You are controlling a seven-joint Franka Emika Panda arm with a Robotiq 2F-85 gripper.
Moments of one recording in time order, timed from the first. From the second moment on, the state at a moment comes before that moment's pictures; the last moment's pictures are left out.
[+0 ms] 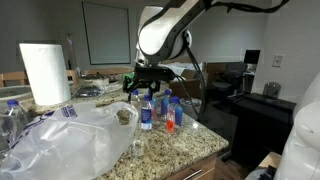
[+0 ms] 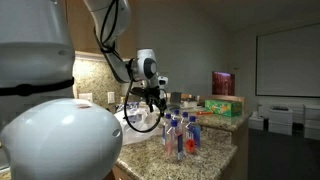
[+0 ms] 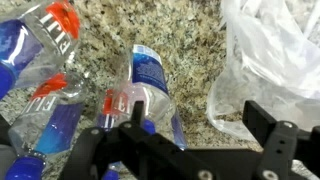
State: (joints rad) arm 0.03 -0.20 0.35 -2.46 0.00 2.57 0.61
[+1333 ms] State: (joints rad) arm 0.03 -0.20 0.35 -2.46 0.00 2.57 0.61
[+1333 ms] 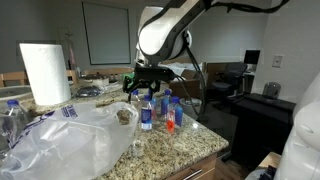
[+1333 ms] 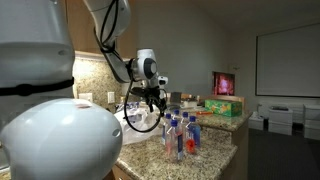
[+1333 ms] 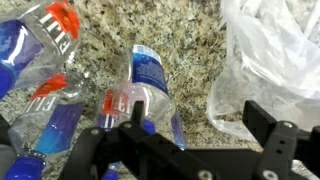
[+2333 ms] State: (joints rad) arm 0.06 -0.16 0.17 -2.32 0.06 2.35 0.41
